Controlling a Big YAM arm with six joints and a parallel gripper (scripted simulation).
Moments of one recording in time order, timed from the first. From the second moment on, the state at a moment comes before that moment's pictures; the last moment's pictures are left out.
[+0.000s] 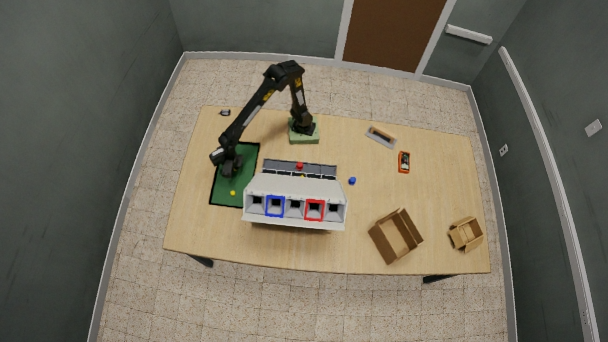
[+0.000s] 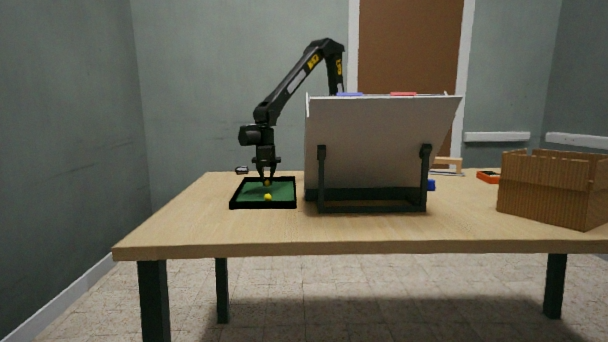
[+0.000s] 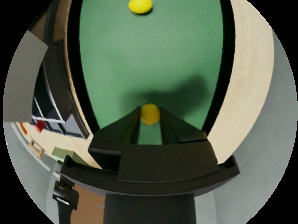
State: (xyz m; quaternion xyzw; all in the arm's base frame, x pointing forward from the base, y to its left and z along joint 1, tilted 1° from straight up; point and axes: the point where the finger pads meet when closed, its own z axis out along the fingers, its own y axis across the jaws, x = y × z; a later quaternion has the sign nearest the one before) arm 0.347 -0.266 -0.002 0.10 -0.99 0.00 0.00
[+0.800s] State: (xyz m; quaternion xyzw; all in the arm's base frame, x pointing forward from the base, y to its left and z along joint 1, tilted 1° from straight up) arm 0.343 -0.263 0.028 0.10 -0.99 0.00 0.01
